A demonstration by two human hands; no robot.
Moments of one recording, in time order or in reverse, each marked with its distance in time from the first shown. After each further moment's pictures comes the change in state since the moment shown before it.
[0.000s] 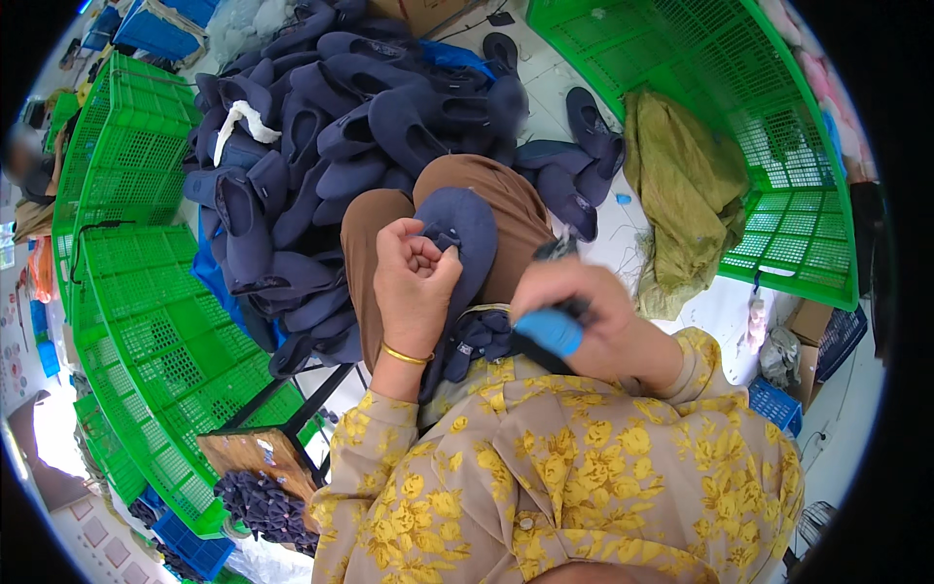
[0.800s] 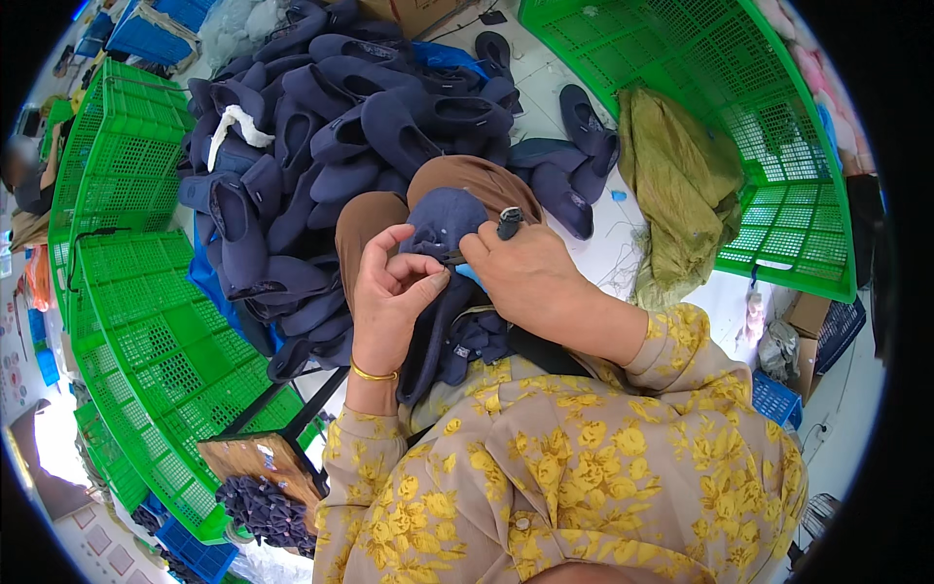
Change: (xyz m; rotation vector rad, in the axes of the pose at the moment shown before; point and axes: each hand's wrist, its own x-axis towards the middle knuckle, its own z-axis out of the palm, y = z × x) left_hand -0.004 0.014 -0.029 -0.363 -0.270 -0.199; right_hand 0.016 0.047 0.023 -1.153 -0.276 0.146
